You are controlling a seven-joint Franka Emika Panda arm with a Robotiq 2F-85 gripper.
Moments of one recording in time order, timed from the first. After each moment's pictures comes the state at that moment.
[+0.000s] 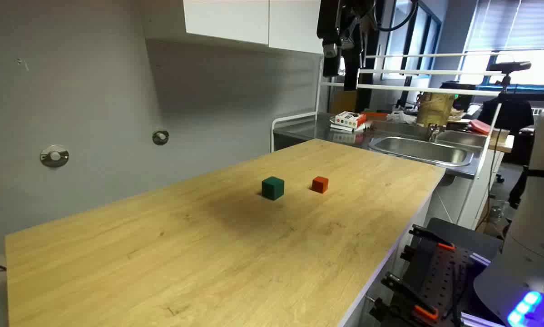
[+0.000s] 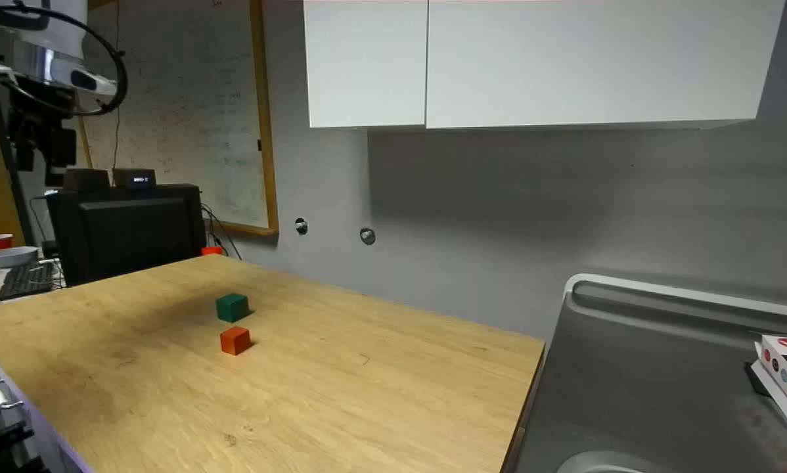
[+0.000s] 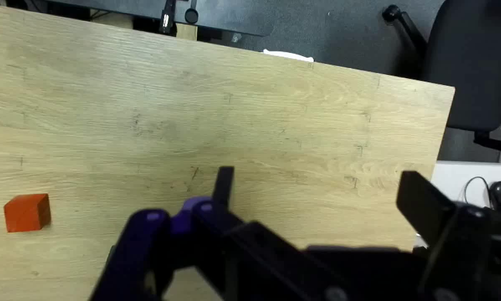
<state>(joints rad) 0.20 -0.56 0.12 -2.30 0.33 1.68 0.14</state>
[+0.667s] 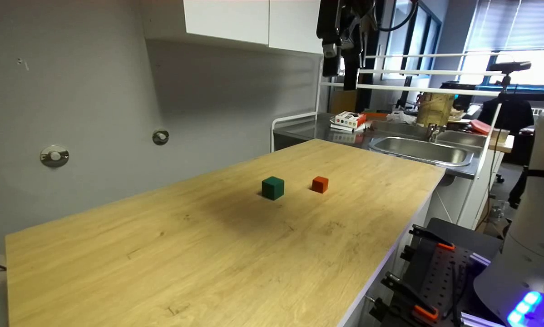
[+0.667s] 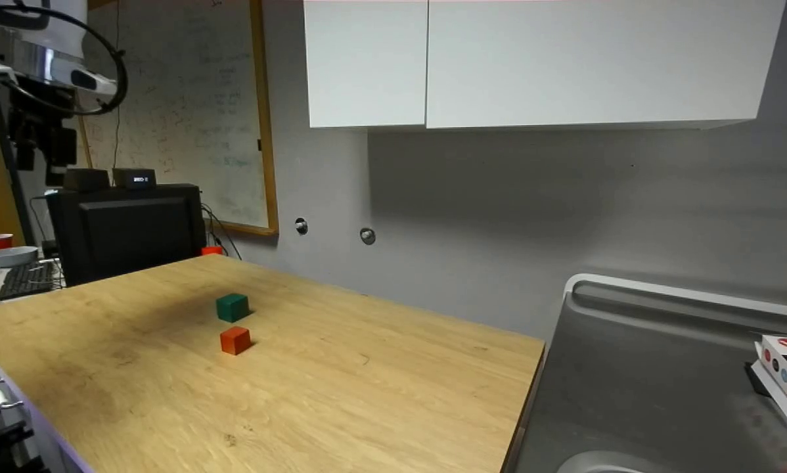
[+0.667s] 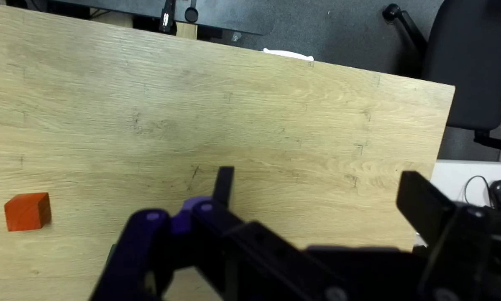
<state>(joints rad) 0.20 -0.56 0.12 -2.30 0.33 1.68 0.14</state>
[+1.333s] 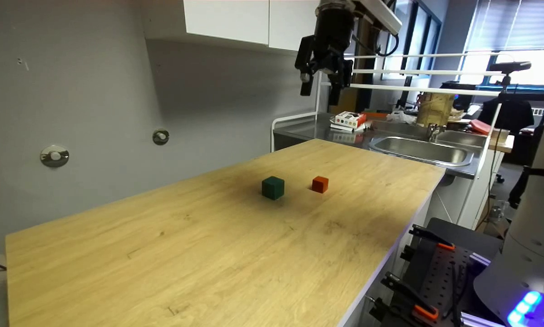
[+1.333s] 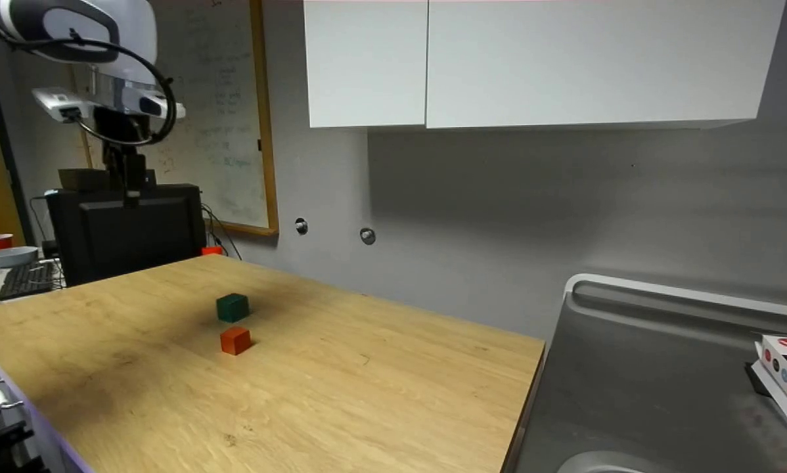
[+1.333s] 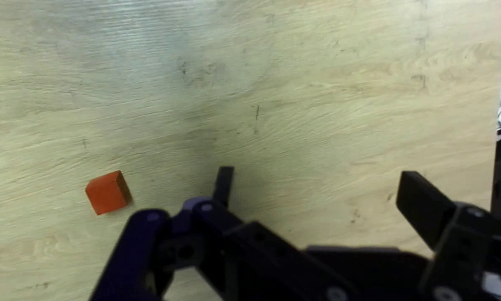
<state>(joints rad) 0.02 -0.43 0.08 -2.32 0.32 1.87 0.17</state>
